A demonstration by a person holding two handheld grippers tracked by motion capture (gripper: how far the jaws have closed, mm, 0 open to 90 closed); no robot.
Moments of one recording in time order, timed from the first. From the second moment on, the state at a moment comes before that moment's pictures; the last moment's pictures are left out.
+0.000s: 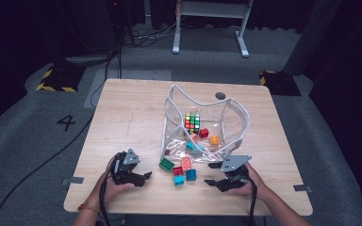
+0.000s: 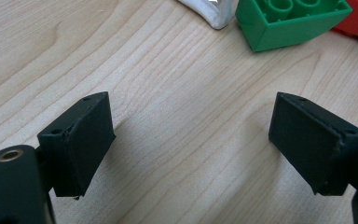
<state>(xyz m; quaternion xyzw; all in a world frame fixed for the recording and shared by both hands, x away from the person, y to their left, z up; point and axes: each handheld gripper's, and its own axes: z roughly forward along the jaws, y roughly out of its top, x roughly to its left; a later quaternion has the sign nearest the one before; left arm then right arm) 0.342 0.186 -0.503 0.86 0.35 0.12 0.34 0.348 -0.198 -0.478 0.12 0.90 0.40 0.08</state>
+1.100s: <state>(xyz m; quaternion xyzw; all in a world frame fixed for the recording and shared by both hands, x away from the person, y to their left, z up) 0.341 0.186 -0.503 0.86 0.35 0.12 0.34 0.349 -0.162 -0.487 0.10 0.91 0.41 0.06</state>
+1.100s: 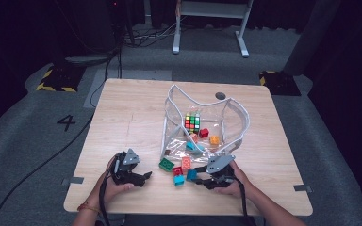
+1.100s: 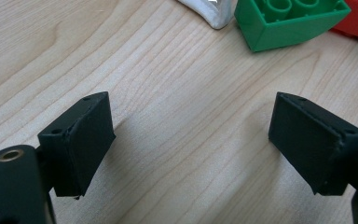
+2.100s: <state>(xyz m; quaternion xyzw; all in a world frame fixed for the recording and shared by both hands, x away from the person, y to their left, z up) 0.341 0.186 -0.503 0.86 0.35 0.13 0.34 0.350 -0.241 -0.458 0.14 0.89 0.42 0.10</state>
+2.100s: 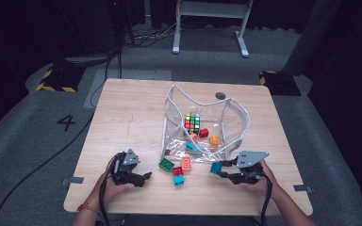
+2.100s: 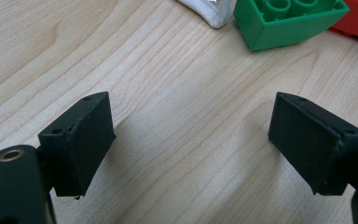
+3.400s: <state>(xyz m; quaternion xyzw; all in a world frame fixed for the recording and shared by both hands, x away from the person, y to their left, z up) 0.342 0.186 -0.503 0.86 0.35 0.12 0.34 0.431 -0.358 -0.370 0.29 0.81 0.45 0.25</state>
